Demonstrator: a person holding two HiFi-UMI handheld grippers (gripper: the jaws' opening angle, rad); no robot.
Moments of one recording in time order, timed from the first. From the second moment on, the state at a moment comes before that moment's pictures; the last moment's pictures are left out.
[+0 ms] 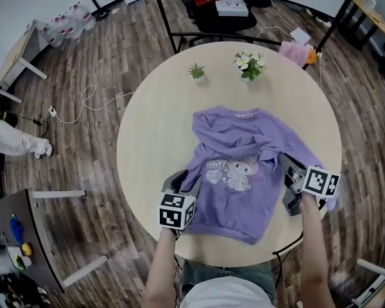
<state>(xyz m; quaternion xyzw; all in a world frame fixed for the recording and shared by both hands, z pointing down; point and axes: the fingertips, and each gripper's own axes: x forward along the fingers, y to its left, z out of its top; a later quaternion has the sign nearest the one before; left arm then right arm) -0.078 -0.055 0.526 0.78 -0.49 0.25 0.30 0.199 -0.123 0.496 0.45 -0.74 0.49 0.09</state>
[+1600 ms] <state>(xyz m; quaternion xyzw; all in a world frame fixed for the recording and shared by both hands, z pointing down) -0.102 -0.129 0.578 0.69 -0.61 0.33 0.22 0.231 -0.172 0.492 0.42 -0.82 0.26 0.29</state>
